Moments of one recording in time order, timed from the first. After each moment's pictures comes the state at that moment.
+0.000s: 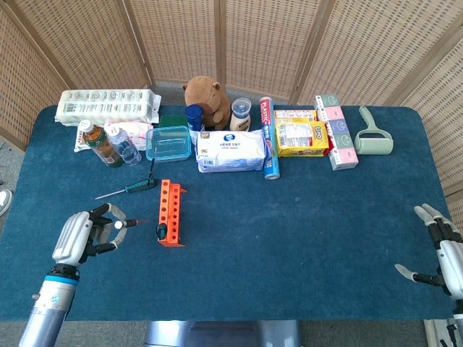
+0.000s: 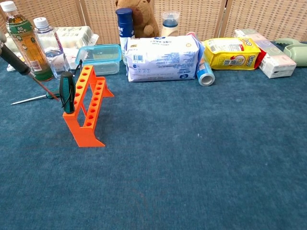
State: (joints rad) left arm -0.29 -1.19 -0.12 -2.20 1.24 1.39 0.10; right arm 0.06 -0.87 0.05 -1.83 -1.47 1.42 0.27
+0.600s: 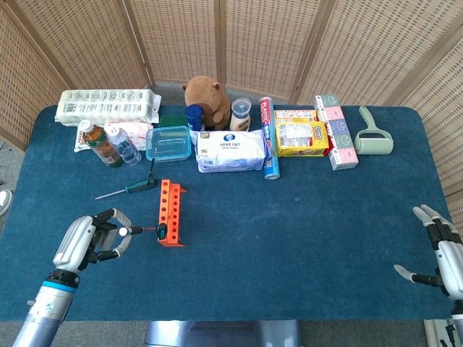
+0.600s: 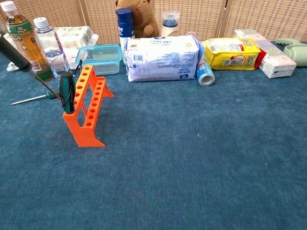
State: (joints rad) left arm -0.28 -1.12 -0.10 -2.28 1.29 1.34 0.04; right arm 0.06 -0.88 0.05 -1.83 -1.47 1.42 0.25
